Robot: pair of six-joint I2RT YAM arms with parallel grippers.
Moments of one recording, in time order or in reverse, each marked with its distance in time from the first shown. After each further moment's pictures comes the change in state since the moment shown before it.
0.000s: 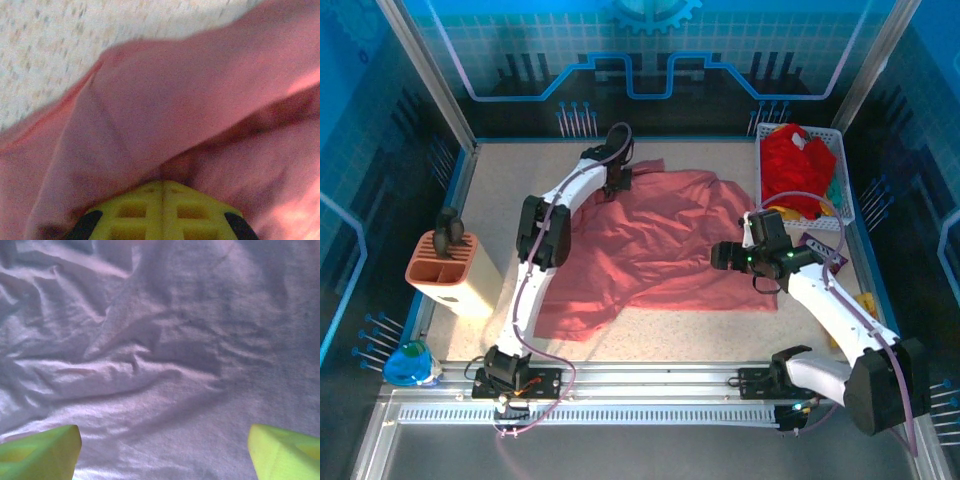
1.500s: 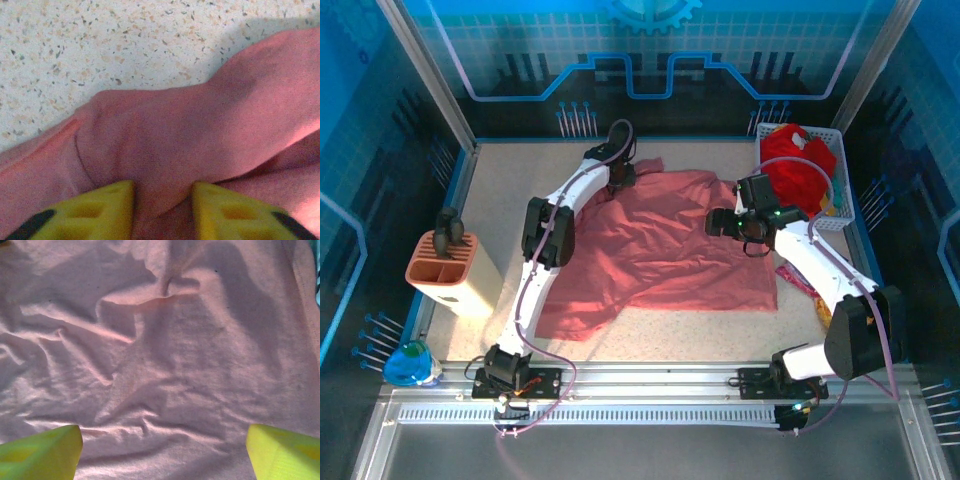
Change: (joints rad) left arm -0.002 0.101 0.150 0.030 0.027 -0.040; right arm -0.013 0.277 0.296 -0.031 0.034 0.022
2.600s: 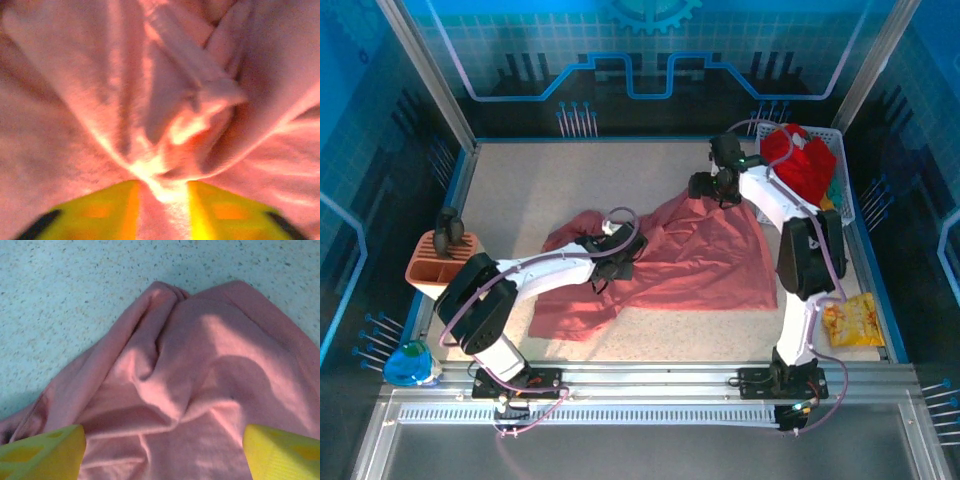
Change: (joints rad) left arm -0.412 -0.971 -1.354 0.185 -0.186 -0.351; right arm -0.002 0.600 0.596 -0.088 0.055 -0.042
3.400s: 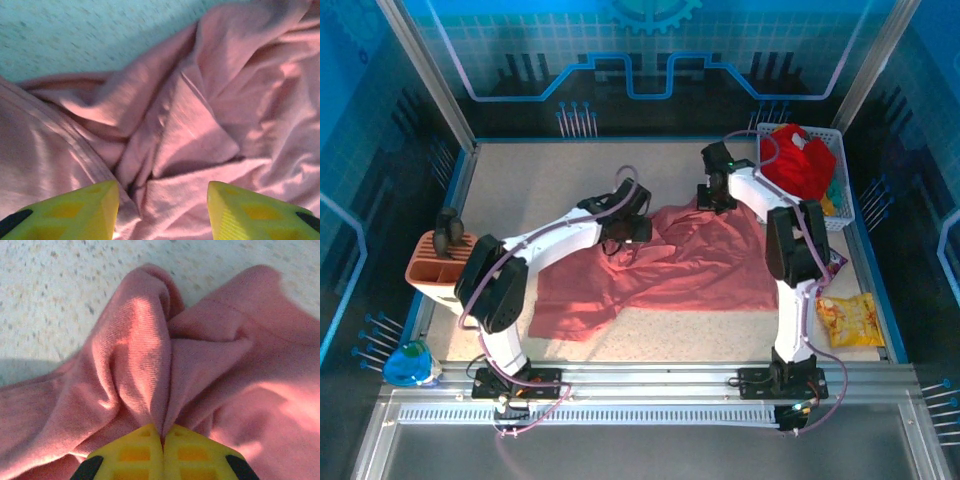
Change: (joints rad) left arm 0.103 0.164 0.350 -0.035 0.239 0.106; right arm 0.009 0.070 -0.025 -0.031 0.074 -0.029
